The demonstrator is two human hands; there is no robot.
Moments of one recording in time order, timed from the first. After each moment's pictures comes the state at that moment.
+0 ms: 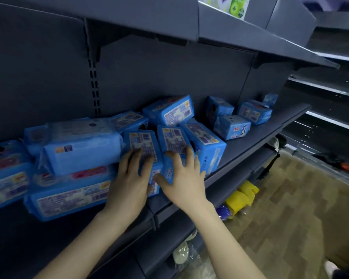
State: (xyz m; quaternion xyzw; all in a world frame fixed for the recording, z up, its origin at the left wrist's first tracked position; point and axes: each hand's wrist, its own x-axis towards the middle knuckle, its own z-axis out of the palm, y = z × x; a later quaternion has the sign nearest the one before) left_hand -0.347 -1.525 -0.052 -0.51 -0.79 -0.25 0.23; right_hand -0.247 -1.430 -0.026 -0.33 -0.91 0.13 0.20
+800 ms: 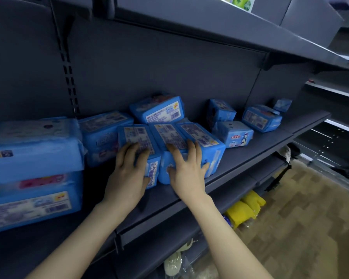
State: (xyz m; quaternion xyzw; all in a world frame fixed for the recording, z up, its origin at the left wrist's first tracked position) left_hand -0.340 -1.446 -0.053 -0.47 -0.81 -0.28 0.22; right_hand -0.254 -1.326 -0.045 -0.28 -0.90 0.07 0.32
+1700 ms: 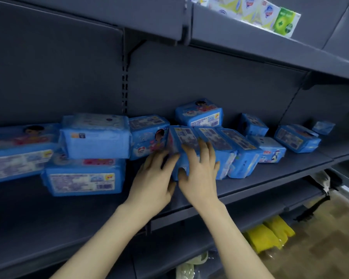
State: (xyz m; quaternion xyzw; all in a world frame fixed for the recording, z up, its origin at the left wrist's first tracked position) left_hand -0.307 -1.491 -0.031 -0.46 -0.81 -0.31 0.17; right_hand -0.253 -1.381 -0.018 -0.19 -0.92 0.11 0.33
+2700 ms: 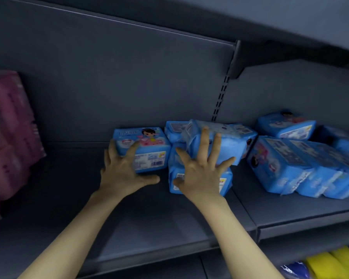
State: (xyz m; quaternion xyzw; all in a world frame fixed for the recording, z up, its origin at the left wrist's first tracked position) left_hand -0.441 -1.734 -0.039 -0.14 -0.93 -0.34 0.01; right_hand -0.361 -1.583 -0.011 -0.14 -0.98 0.00 0.15
